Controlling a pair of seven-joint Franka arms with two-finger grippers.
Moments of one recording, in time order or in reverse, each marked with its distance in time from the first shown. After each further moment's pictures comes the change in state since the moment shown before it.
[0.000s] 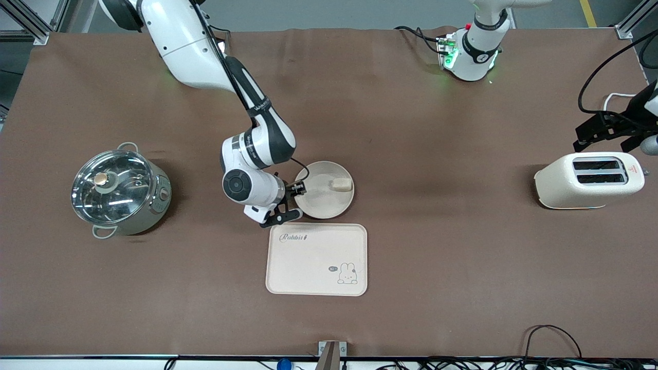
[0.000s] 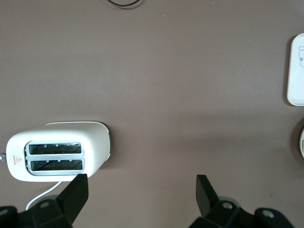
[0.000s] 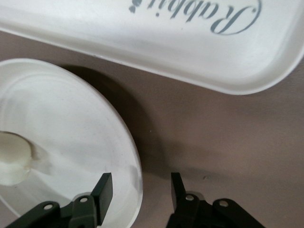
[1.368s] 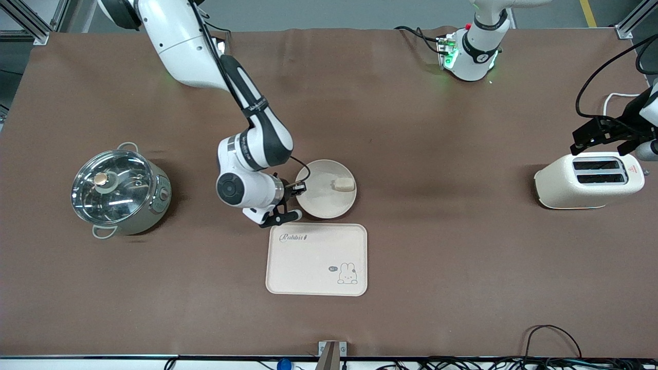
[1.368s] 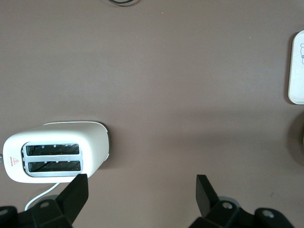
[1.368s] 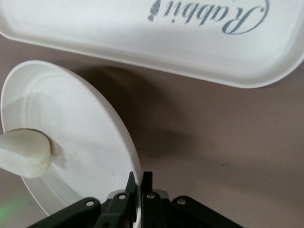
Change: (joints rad) left arm -0.007 0.015 -0.003 0.005 0.000 0.000 0.000; right arm -0.029 -0.026 -0.020 0.045 0.135 -0.103 0.000
